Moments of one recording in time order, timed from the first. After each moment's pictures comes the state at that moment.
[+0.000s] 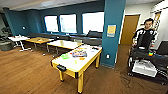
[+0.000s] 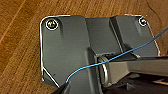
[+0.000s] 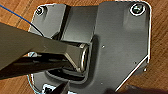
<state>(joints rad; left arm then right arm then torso) 1.51 3.06 -2.80 0.16 -0.10 -0.10 -1.56 3.07 -2.78 -0.32 0.06 0.14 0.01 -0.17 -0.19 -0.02</state>
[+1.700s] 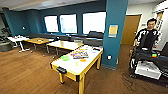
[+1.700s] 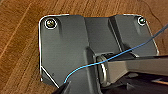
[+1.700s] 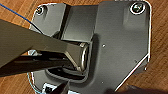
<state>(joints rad) 1.51 3.06 -2.80 0.16 -0.10 -0.10 -1.56 3.07 -2.78 -0.32 0.07 0.14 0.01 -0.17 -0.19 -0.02</state>
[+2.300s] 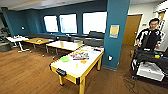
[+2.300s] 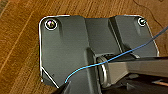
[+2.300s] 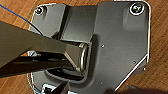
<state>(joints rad) 1.51 3.06 -2.80 0.16 -0.10 -0.10 -1.56 3.07 -2.78 -0.32 0.07 0.14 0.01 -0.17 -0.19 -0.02</state>
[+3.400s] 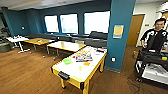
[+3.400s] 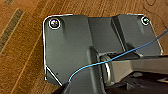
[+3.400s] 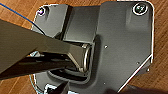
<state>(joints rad) 1.51 3.06 -2.80 0.16 -0.10 -0.10 -1.56 3.08 -2.78 -0.32 0.07 0.14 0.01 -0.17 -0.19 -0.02</state>
